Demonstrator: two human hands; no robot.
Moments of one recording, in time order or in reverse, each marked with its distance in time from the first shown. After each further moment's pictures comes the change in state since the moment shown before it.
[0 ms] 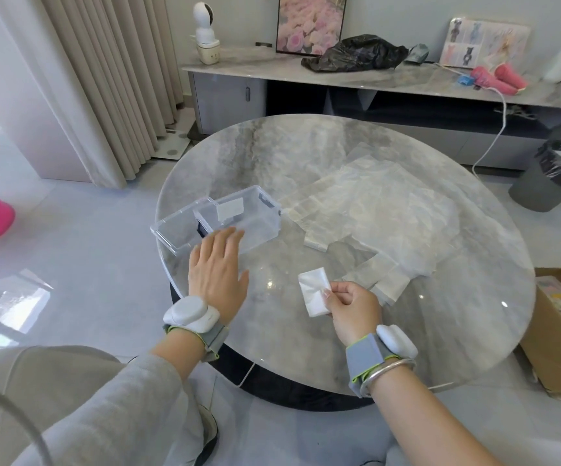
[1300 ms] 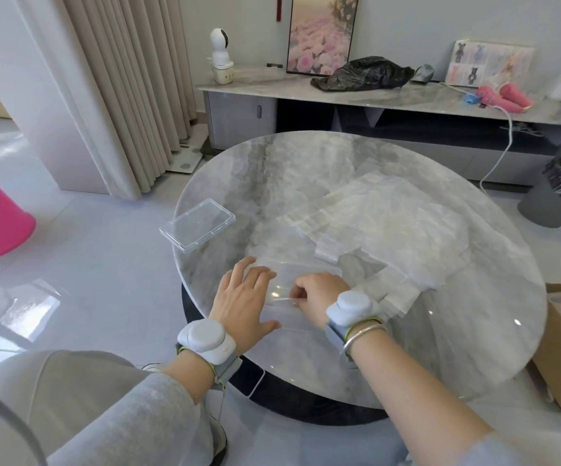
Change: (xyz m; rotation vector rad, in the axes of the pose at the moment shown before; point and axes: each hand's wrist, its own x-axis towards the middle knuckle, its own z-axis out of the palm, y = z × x) left_hand -0.021 0.007 -0.018 0.036 -0.289 0.200; right_hand 0.007 -0.072 0.028 -0.997 -0.473 -0.462
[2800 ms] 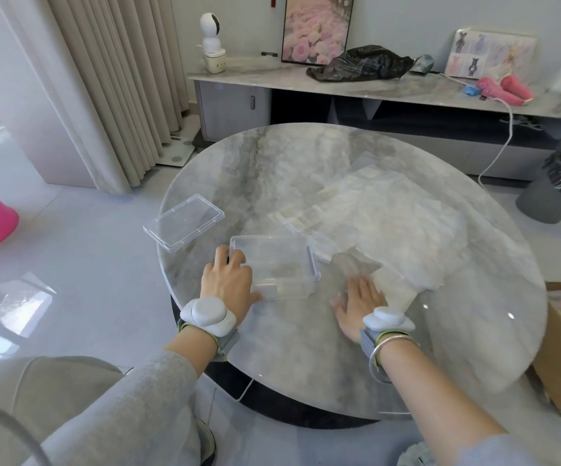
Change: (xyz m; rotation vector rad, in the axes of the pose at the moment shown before) left_hand 0.046 -0.006 0.007 0.170 -0.237 -0.210; right_hand 0.015 0.106 0.055 -0.111 0.038 0.366
